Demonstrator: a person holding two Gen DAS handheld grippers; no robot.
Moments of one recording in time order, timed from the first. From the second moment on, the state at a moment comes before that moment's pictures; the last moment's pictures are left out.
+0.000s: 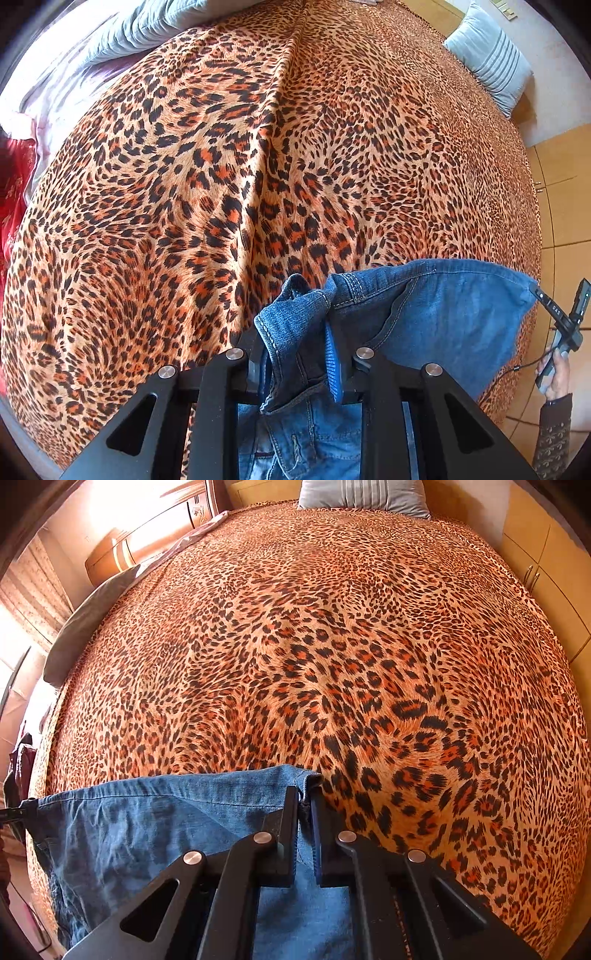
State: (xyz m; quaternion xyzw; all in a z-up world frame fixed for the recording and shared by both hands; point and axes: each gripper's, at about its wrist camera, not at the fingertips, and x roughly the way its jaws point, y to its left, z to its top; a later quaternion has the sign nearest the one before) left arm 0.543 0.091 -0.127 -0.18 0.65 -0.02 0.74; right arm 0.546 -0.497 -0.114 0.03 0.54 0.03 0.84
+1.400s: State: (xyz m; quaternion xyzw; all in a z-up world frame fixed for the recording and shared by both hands) left arm 0.219 0.139 -0.086 -0.25 0.68 -0.01 0.69; right arm 0.044 -0.549 -0.142 0.23 0.50 -0.11 0.83
